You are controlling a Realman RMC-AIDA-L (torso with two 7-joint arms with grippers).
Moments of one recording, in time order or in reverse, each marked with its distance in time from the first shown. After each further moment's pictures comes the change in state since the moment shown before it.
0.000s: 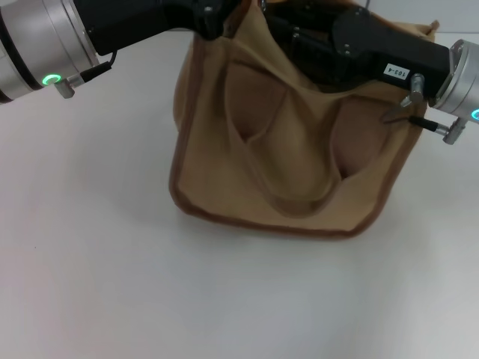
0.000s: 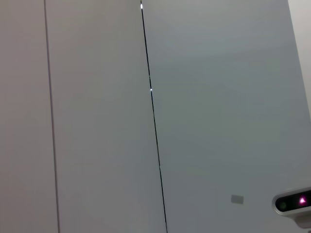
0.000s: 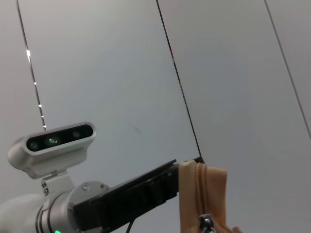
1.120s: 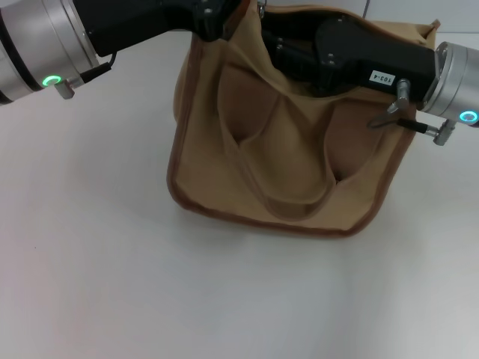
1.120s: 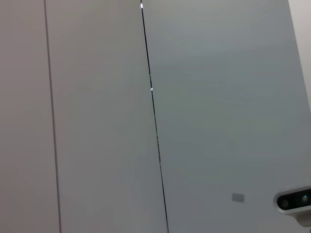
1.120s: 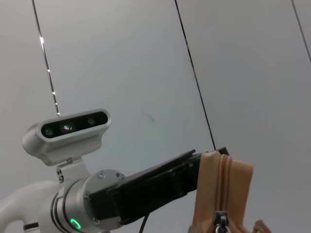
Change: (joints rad) left arm 0.000 0.000 0.000 -0.006 0.000 0.000 0.010; right arm 0.014 0.000 -0.051 -0.008 0.002 0.004 -0.002
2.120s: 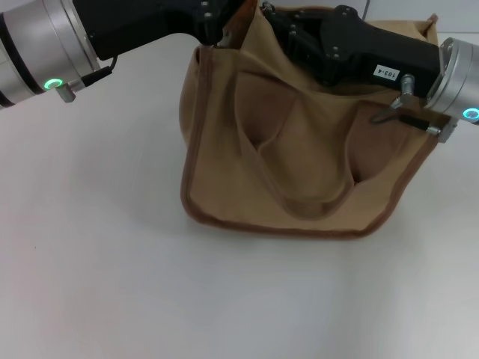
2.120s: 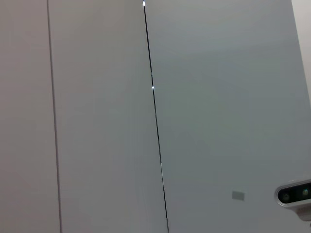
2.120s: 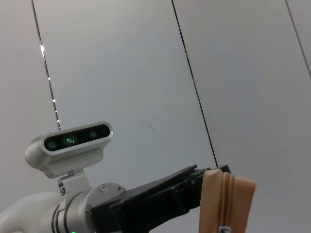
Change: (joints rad) left arm -0.002 0.000 0.000 -0.016 0.000 0.000 0.003; right arm -0.005 0.000 -0.001 -0.002 0.025 -0.006 -0.003
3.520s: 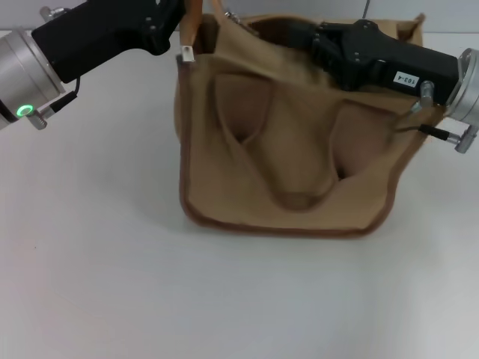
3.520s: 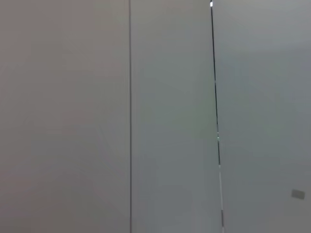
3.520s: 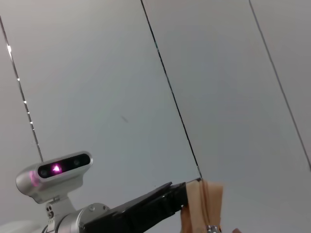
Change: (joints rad) left arm 0.024 0.006 -0.073 -0.201 -0.092 -0.003 0.129; right arm -0.046 -0.020 0.001 -0.017 -0.012 0.030 0.075
